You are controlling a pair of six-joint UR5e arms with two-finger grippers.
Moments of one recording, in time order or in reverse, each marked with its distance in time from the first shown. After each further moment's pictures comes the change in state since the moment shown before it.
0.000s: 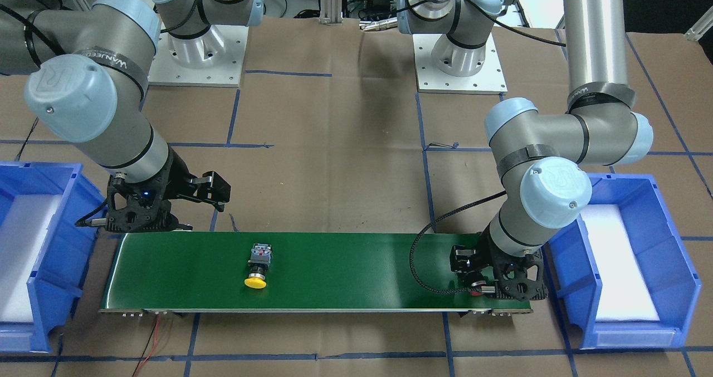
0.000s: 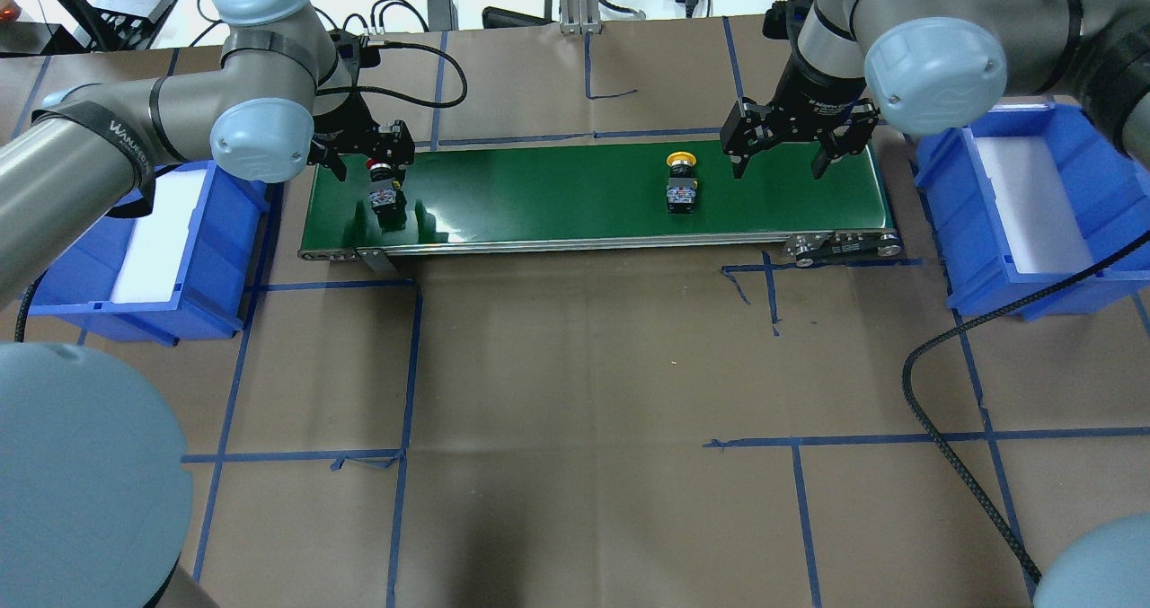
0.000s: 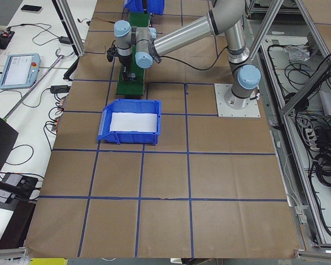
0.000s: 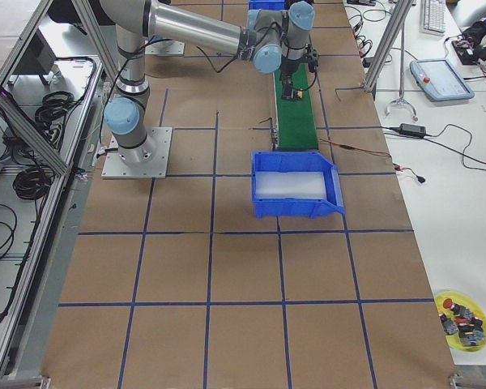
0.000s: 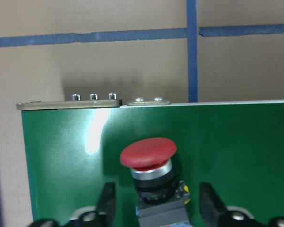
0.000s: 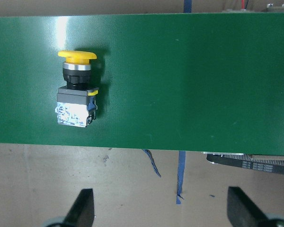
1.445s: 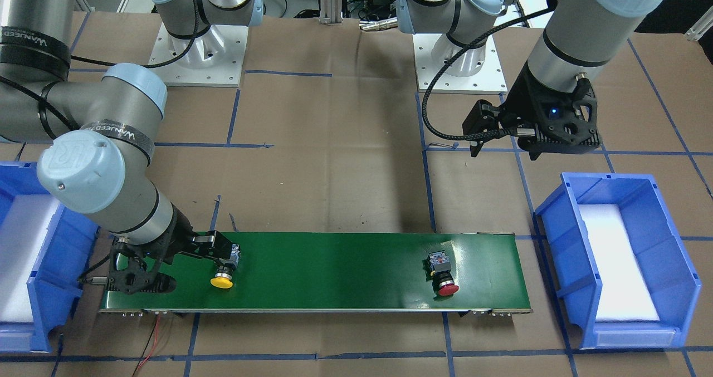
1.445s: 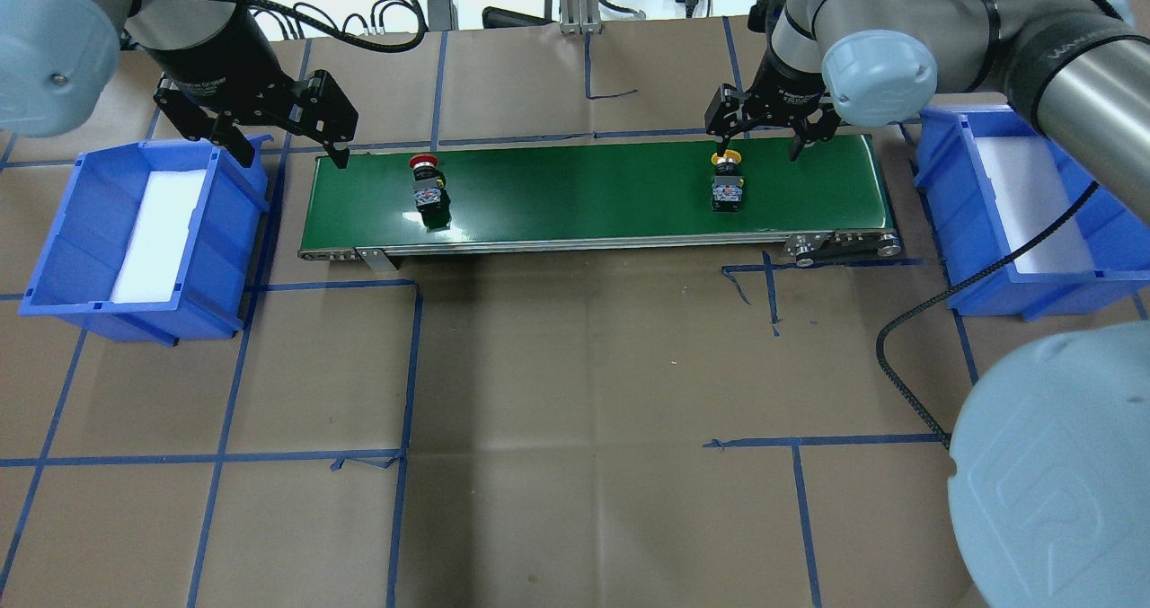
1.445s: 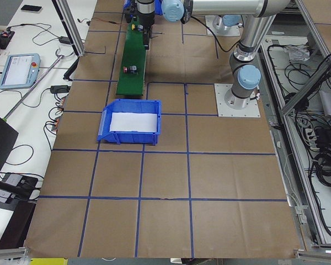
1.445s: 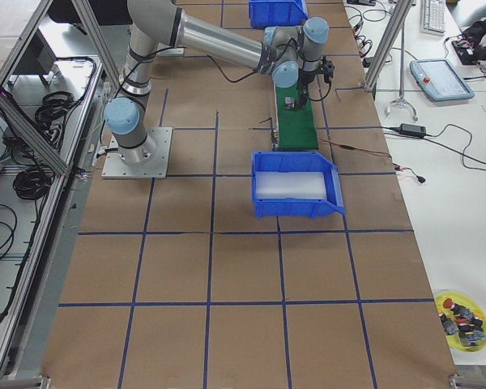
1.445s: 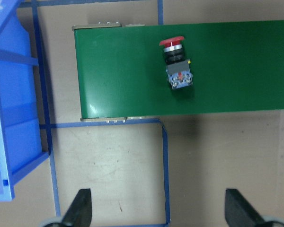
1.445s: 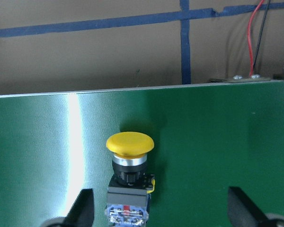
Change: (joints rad) left arm -0.027 0.400 0.043 -0.507 -0.005 0.001; right arm 0.005 0.166 -0.068 -0.126 0.000 0.067
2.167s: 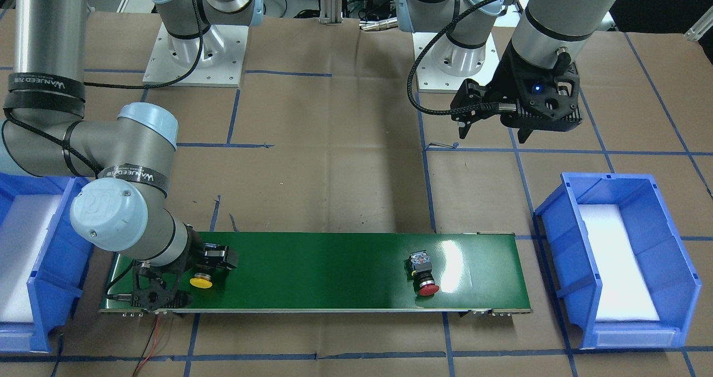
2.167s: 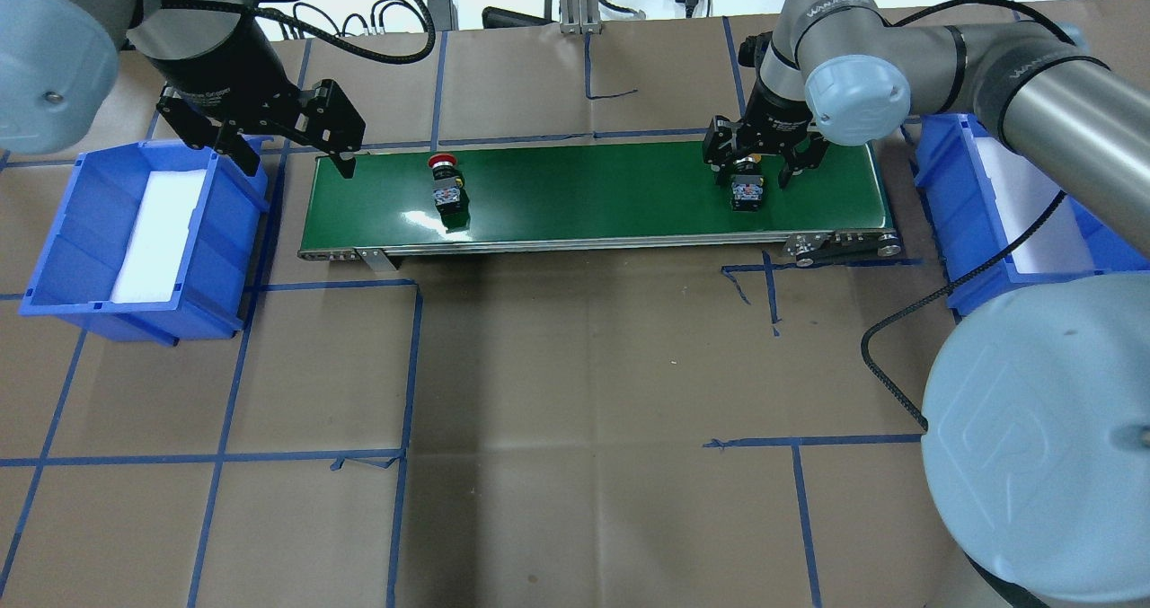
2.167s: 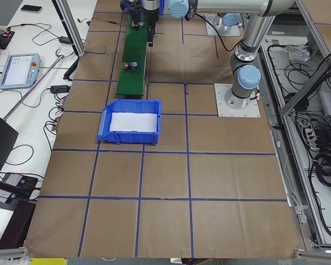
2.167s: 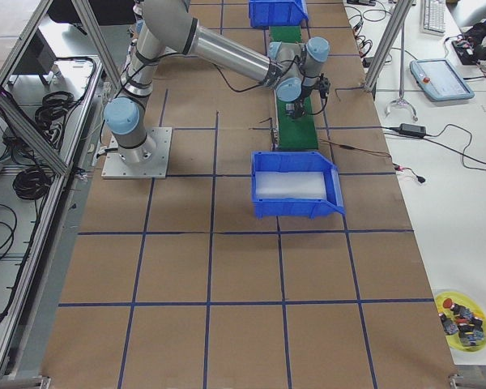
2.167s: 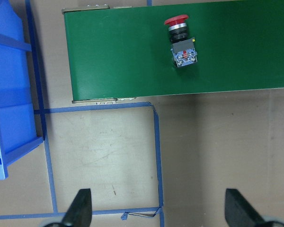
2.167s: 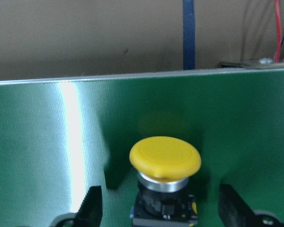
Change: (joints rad) left arm -0.011 0.027 -0.015 -0.007 -0.002 0.007; right arm 0.001 0.067 0.010 0.001 -0.015 -0.010
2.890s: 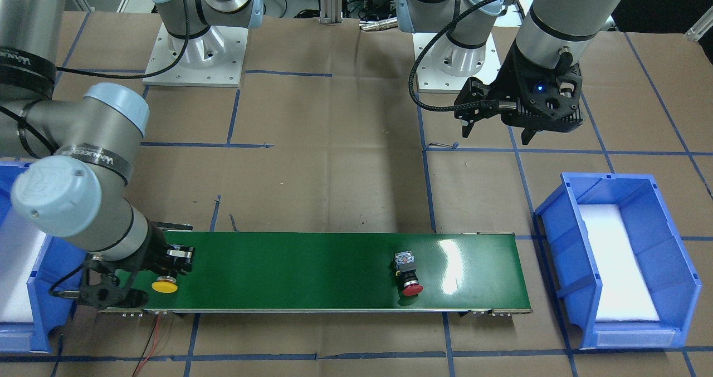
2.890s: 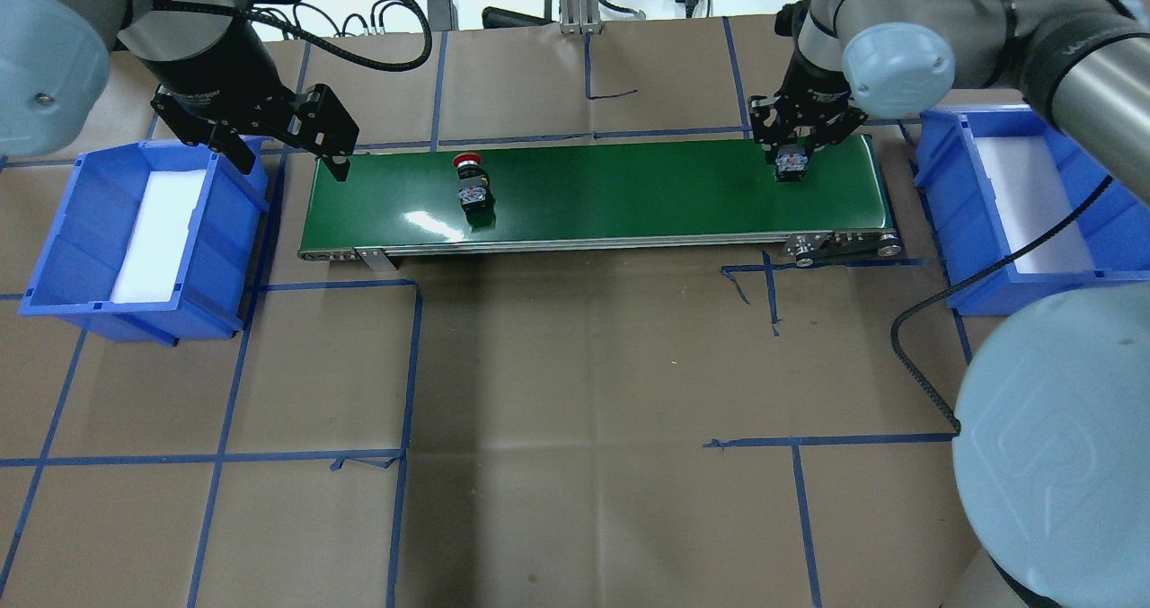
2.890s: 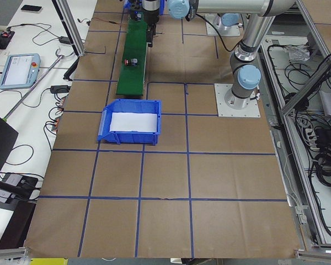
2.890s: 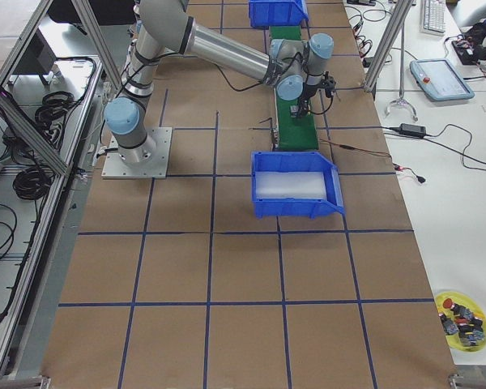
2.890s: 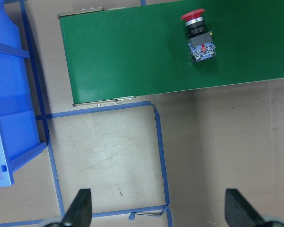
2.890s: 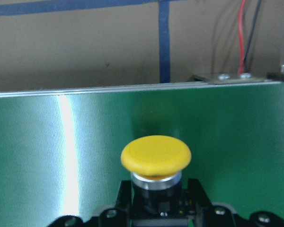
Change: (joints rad) left arm 0.008 0.003 -0.002 0.001 0.001 0.059; right arm -0.078 -0.079 -0.053 0.050 -0.059 -0.043
